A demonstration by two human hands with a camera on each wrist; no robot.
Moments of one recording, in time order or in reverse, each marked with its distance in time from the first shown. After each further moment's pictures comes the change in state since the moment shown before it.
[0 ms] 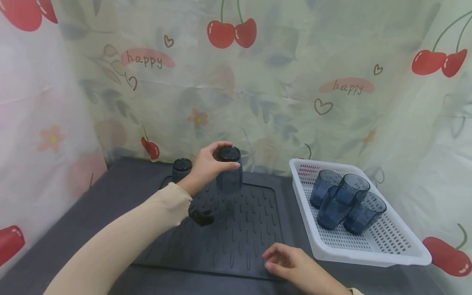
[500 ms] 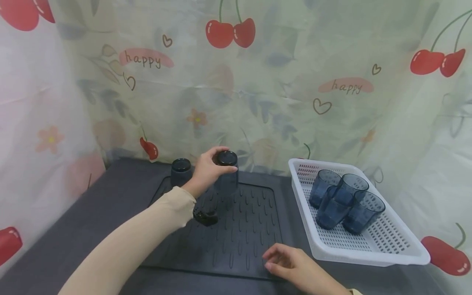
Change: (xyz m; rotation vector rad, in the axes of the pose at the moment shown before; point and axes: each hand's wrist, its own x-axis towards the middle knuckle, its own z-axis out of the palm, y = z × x) left_hand 0.008 -0.028 0.008 -0.009 0.047 -0.036; right_hand 0.000 0.001 -0.001 0.023 0.008 0.027
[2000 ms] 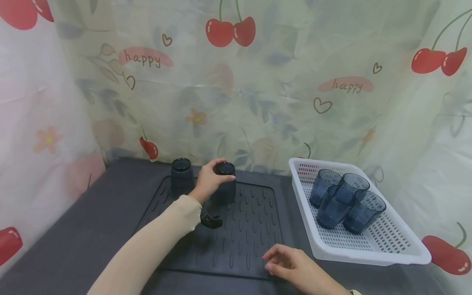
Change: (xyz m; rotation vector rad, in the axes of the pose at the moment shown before) left_hand 0.006 -0.053 0.012 0.036 0.063 -0.146; right_hand 0.001 0.001 0.003 0.053 -0.003 0.042
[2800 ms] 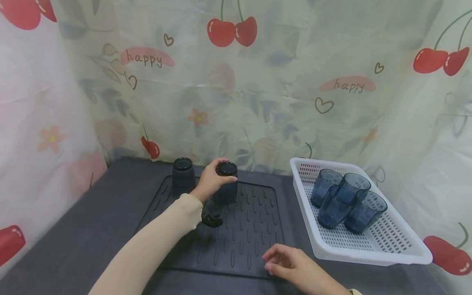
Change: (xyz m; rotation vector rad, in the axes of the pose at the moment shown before) left_hand 0.004 -0.006 0.000 0.023 -0.064 0.028; right_hand 0.001 -0.002 0.002 0.003 -0.013 -0.014
